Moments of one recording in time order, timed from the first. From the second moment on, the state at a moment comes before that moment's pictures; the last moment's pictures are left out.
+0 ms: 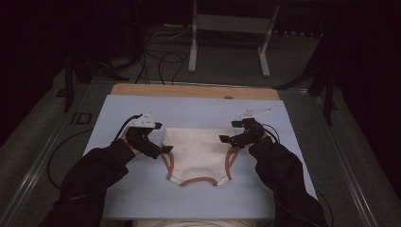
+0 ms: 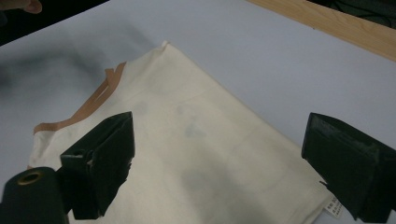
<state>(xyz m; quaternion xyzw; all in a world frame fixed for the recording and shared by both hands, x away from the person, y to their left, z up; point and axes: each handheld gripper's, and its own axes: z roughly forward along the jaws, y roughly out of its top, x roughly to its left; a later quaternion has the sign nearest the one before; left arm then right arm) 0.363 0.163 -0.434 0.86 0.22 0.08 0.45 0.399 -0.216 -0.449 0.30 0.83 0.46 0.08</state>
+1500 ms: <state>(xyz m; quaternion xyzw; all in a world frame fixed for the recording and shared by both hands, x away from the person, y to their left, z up) 0.299 0.137 -0.439 0.89 0.13 0.11 0.43 0.411 -0.117 -0.430 0.23 0.86 0.46 0.05</state>
